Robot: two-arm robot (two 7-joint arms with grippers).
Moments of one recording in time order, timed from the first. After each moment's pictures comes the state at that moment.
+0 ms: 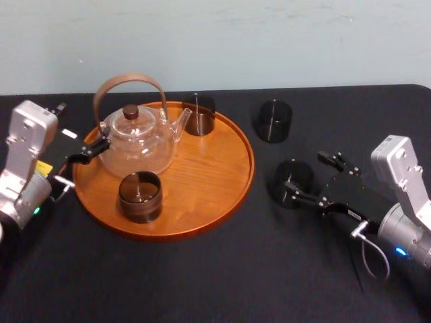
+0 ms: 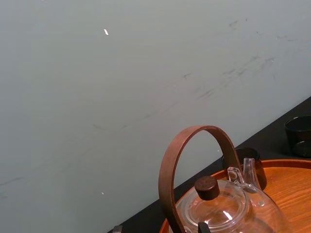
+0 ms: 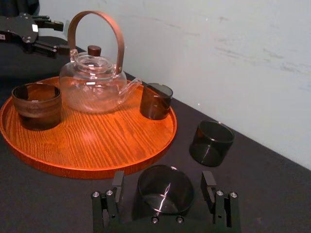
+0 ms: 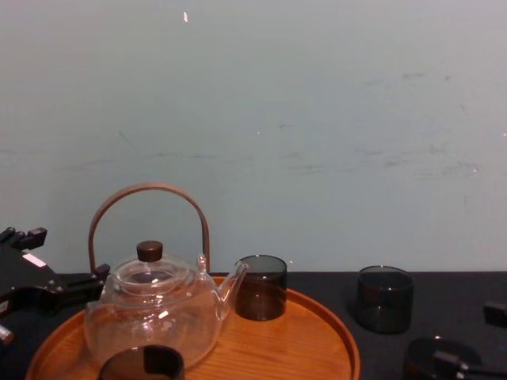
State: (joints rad) left arm -0.20 0.60 0.45 -1.41 -0.25 -0.12 0.03; right arm 0.01 0.63 -0.38 -1.61 0.32 -0.07 0.30
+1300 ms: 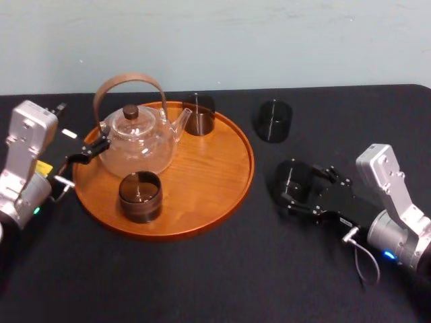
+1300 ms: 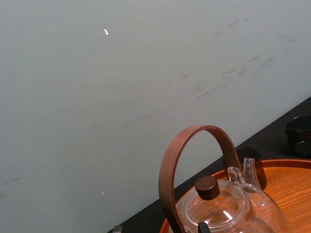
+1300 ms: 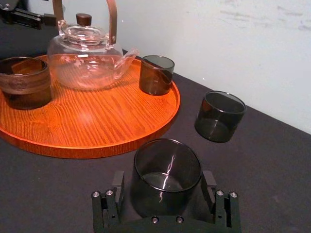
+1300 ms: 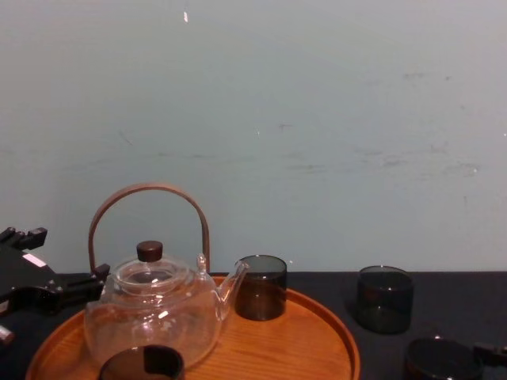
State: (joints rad) left arm -0.20 0.60 0.45 -1.41 -0.25 -0.12 0.03; right arm 0.05 0.52 -0.35 -1.47 0.25 -0.04 0.39
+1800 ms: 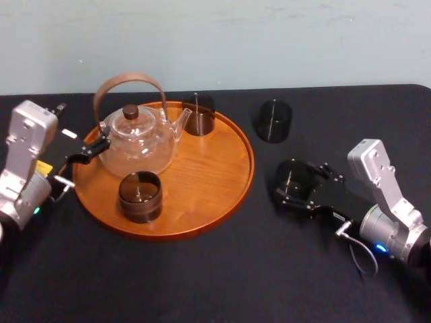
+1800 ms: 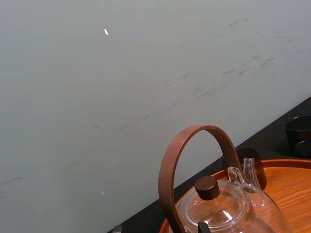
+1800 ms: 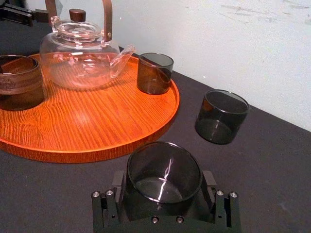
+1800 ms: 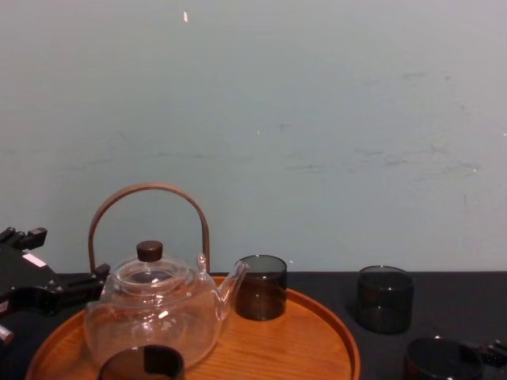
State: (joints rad) left arm -0.20 0.60 0.45 -1.41 -0.25 -0.12 0.03; right arm 0.10 0.46 -0.34 -1.39 0.22 -0.04 0.42
